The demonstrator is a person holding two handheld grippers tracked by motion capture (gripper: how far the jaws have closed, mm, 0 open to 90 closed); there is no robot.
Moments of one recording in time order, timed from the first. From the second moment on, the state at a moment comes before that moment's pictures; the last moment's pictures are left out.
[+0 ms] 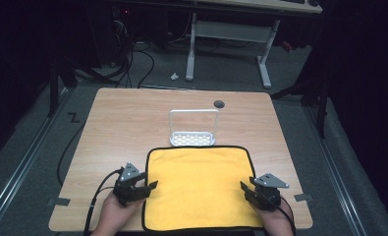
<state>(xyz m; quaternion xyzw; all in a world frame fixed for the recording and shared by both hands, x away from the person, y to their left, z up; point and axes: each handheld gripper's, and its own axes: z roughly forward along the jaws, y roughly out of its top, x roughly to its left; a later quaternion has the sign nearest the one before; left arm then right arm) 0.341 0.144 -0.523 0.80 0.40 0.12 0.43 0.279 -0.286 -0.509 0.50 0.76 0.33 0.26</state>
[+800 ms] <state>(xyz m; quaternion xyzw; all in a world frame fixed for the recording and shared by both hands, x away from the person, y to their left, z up) 0.425 0.118 -0.530 0.80 0.45 0.17 0.36 0.274 -0.210 -0.505 0.40 0.81 0.36 0.24</state>
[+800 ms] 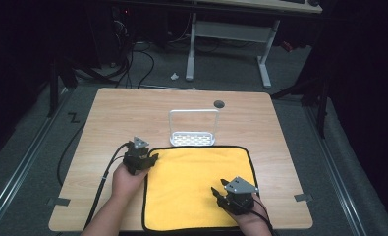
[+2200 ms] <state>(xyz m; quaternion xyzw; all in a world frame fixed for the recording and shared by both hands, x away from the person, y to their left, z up) 0.423 0.132 -0.535 0.78 0.46 0.12 0.41 0.244 -0.034 -0.523 0.24 0.88 0.38 0.14</state>
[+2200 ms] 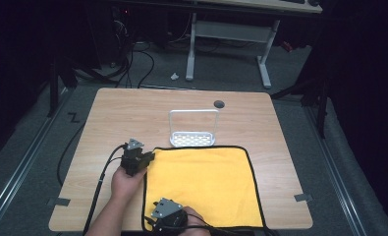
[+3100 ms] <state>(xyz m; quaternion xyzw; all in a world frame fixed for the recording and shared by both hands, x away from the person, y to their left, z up) 0.425 0.135 -0.536 0.77 0.47 0.10 0.42 0.238 -0.033 -0.512 0.22 0.87 0.40 0.17</state>
